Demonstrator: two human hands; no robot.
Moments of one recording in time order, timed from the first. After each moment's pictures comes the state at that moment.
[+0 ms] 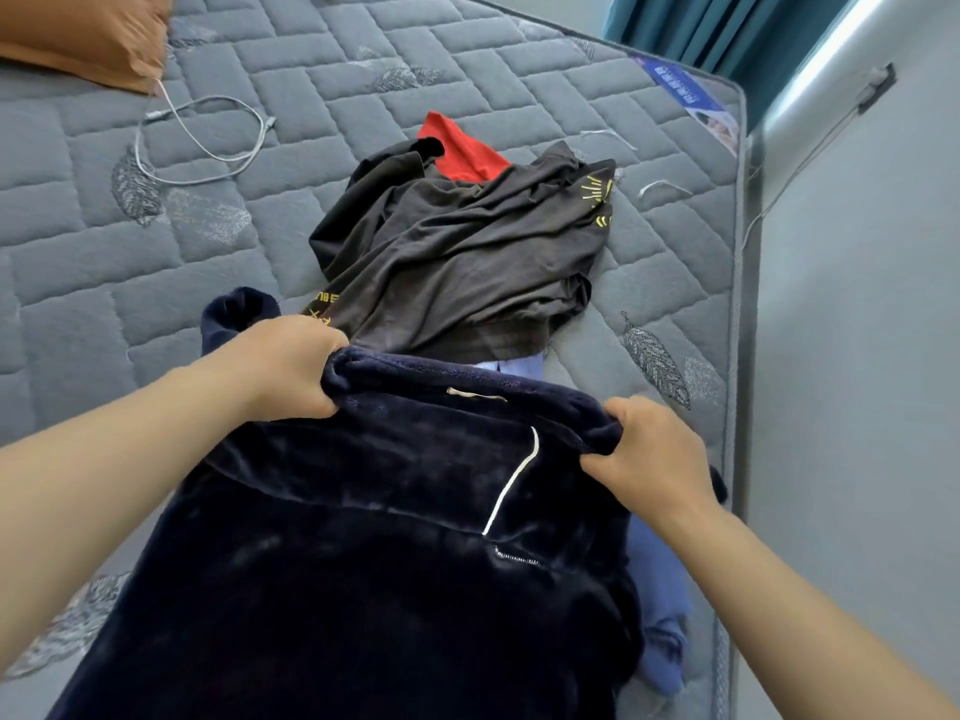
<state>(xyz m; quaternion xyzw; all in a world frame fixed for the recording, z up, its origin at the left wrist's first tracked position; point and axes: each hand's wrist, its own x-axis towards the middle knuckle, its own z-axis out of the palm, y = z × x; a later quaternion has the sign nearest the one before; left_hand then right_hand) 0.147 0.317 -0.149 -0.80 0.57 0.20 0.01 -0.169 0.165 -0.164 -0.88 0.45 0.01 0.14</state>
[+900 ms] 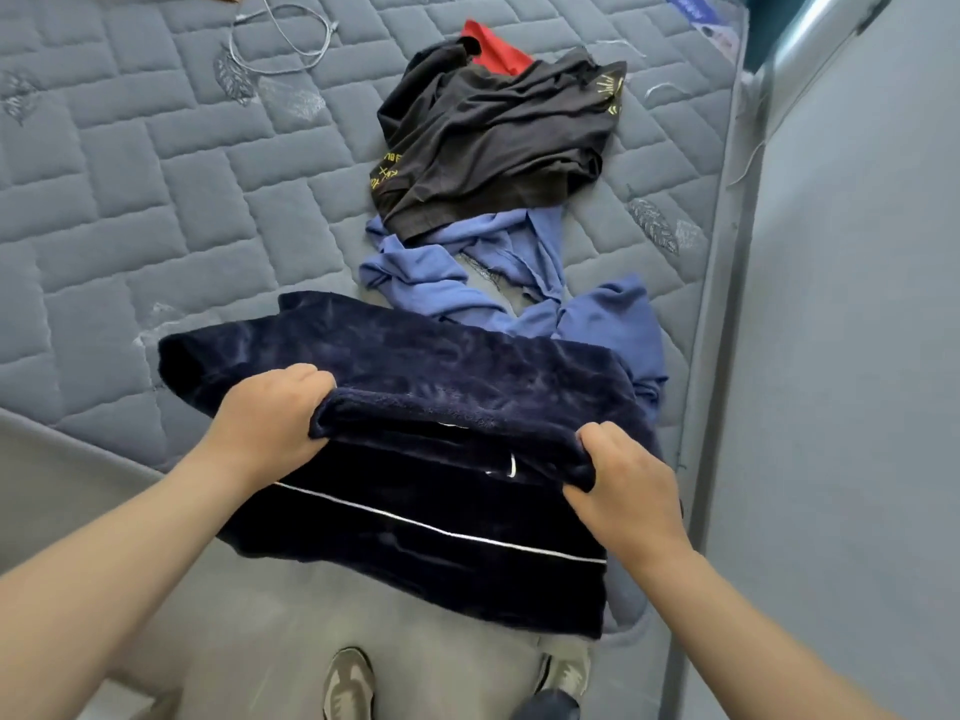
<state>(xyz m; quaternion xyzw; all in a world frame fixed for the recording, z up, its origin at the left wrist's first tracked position) -0.019 0.618 -0.142 -0.82 0.57 0.05 -0.09 -0.321 0.444 -0.143 -0.91 0.38 -0.04 0.14</state>
